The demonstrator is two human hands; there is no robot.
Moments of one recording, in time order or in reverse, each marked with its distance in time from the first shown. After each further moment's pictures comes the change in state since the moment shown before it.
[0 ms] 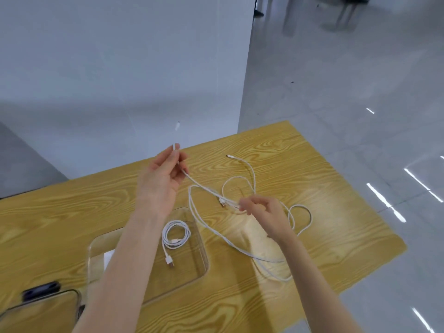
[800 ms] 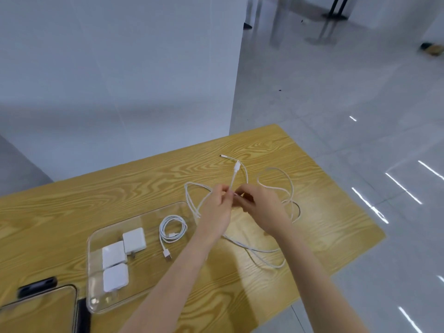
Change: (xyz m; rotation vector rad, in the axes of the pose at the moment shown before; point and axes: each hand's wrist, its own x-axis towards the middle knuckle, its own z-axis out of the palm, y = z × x) left_hand -0.055 -0.087 0.008 0.852 -0.286 0.030; right_hand -0.025 -0.043 0.003 -0.577 -0.011 -0.151
